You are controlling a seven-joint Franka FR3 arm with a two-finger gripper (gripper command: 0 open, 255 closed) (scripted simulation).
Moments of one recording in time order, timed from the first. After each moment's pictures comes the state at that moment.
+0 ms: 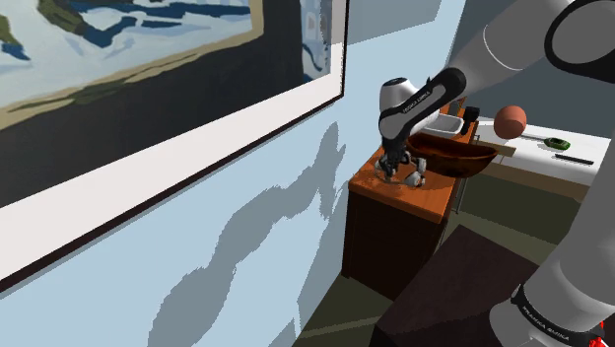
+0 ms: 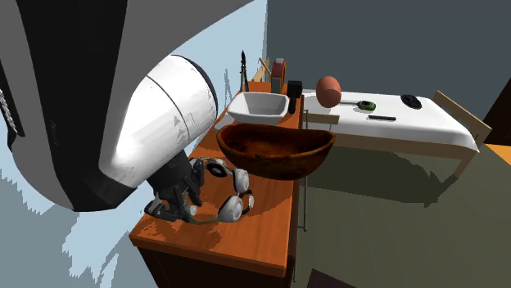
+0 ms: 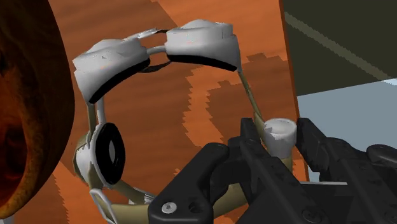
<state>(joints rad) -0.12 0.20 -0.18 -2.21 -0.20 2.37 -0.15</state>
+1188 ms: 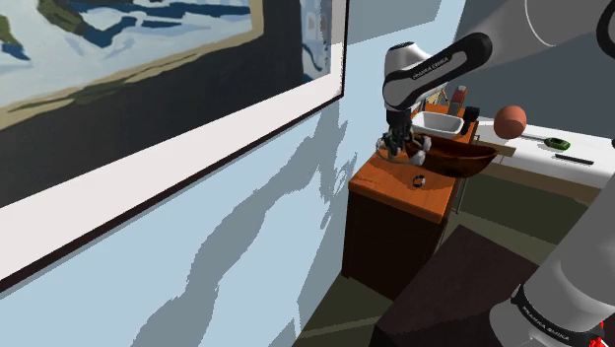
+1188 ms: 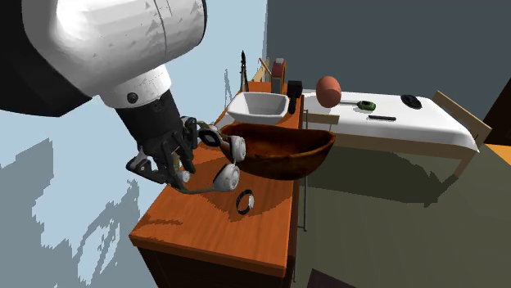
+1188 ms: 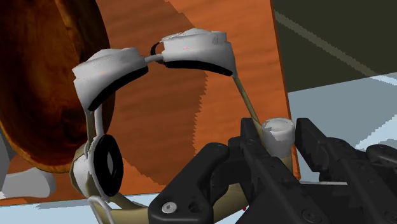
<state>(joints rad) -0.11 0.06 -0.18 -2.13 -0.20 2.15 -0.18</state>
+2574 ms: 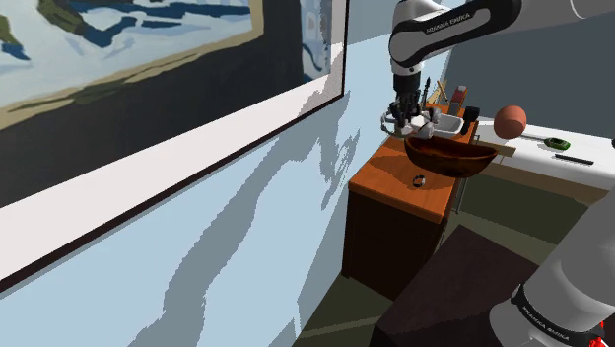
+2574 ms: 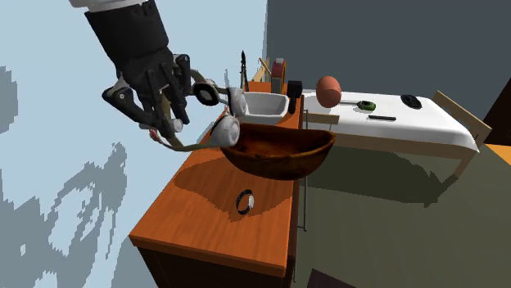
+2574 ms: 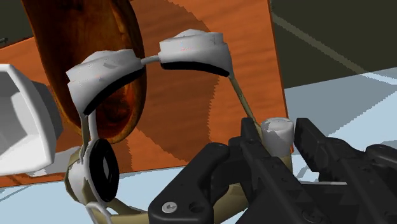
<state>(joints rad) -0.11 -0.03 -0.18 -1.96 -0.19 1.89 -0.23</state>
